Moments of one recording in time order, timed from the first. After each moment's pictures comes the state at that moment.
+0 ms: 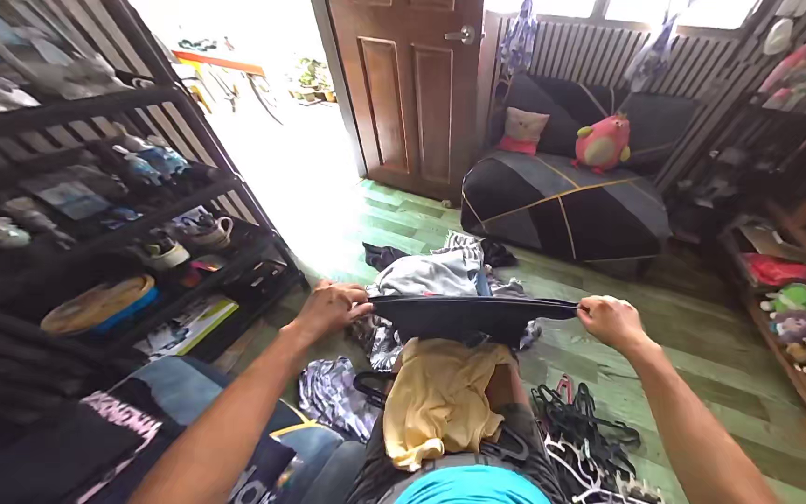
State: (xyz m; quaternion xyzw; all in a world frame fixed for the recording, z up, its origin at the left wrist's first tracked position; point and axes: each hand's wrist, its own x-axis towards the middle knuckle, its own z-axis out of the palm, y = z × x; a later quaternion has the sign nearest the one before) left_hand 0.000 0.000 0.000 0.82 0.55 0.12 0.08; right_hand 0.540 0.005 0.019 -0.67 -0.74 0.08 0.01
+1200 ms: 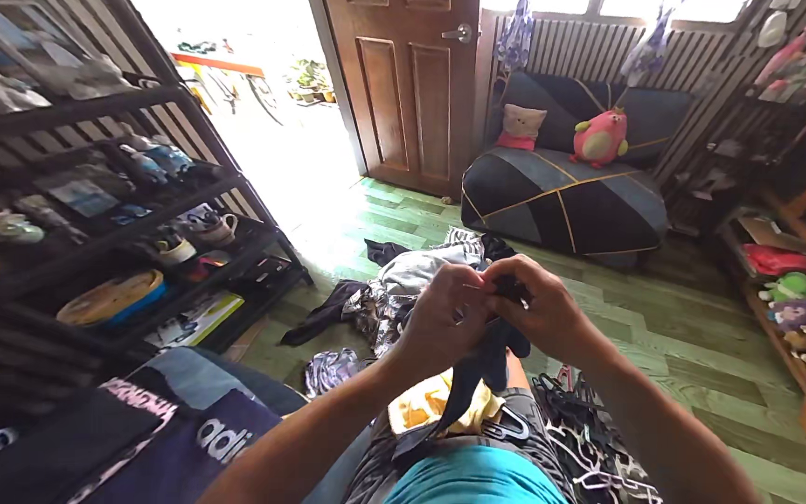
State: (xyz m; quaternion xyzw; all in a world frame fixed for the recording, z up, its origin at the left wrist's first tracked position) left_hand 0.194 -0.099 0.074 0.71 0.21 0.59 0.33; right_hand 0.387 -0.086 0.112 -0.27 -0.81 0.29 0.43
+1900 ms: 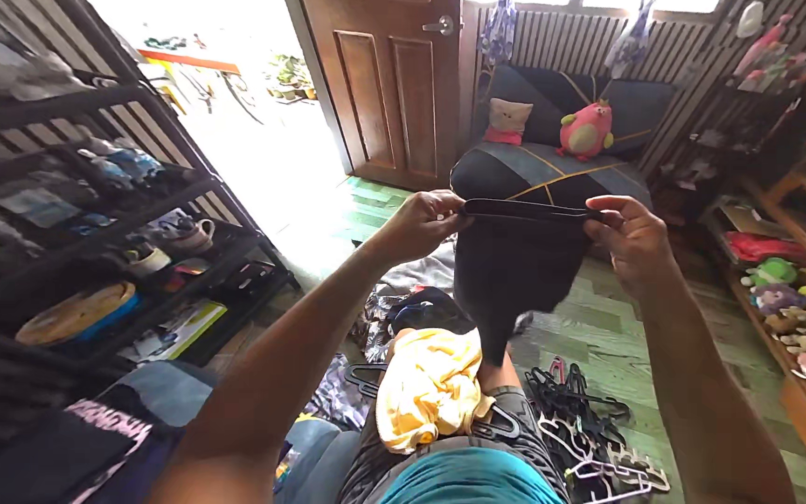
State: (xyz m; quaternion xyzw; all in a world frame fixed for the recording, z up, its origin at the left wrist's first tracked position) left_hand 0.173 0.012 0.154 0.84 0.28 0.41 0.23; right_hand 0.504 -0.038 0.138 -0.39 -0.67 0.29 0.56
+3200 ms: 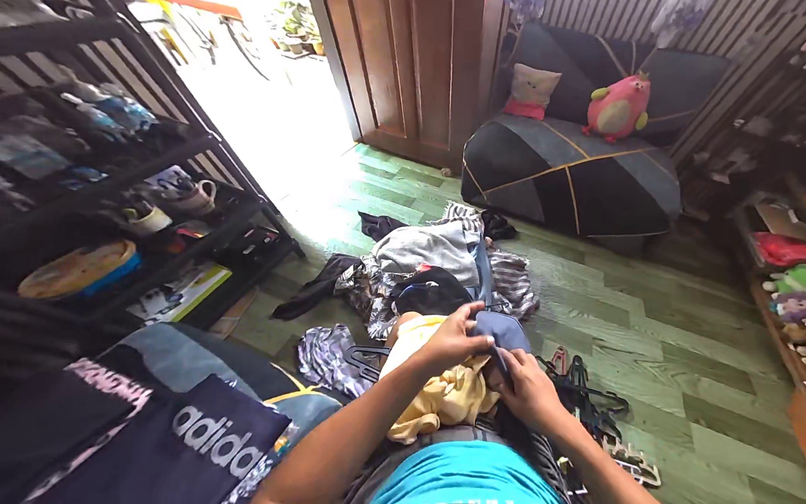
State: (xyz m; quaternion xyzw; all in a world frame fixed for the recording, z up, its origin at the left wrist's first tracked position) left_hand 0.219 -0.051 -0.057 0.54 0.42 0.33 0.65; right_hand 0.430 -0.104 -0.099 -0.57 -0.76 0.28 0.13
